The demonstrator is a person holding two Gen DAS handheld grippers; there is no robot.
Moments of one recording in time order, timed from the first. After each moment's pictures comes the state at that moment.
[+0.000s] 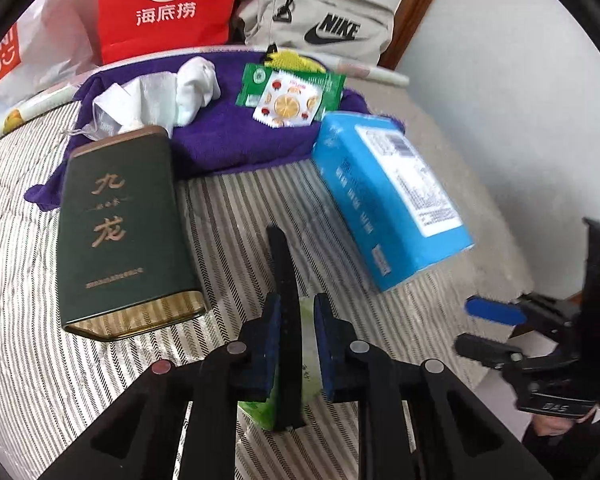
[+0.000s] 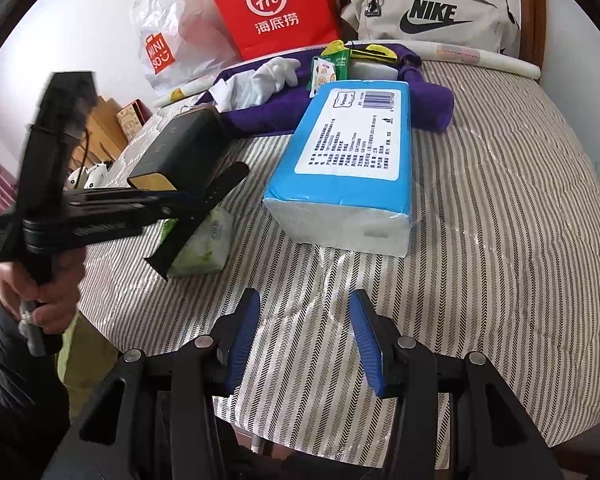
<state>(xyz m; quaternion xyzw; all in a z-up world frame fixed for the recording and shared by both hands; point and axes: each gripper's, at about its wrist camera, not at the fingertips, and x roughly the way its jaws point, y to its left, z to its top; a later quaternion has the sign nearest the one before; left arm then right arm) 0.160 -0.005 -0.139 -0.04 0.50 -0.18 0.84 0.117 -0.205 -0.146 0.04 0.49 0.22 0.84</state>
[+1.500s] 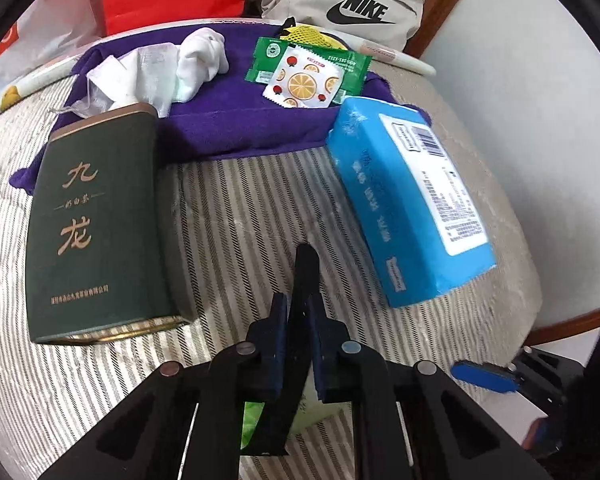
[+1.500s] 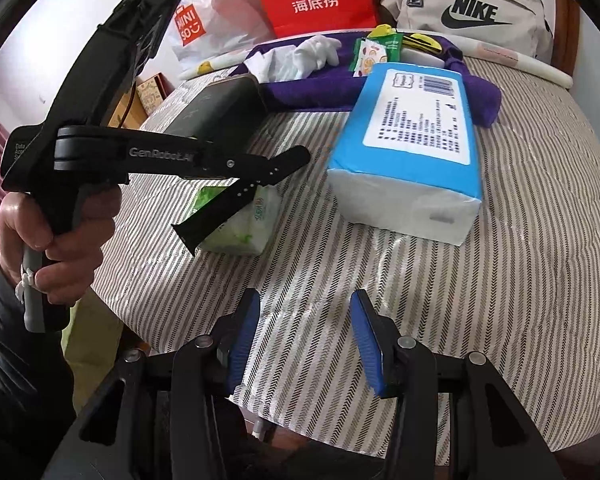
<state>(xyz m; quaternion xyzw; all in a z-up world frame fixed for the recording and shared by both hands) 0.186 -0.020 -0.155 -0.04 0.55 -0.15 0.82 0.104 -0.172 -0.149 0.01 0.50 0.25 0.83</state>
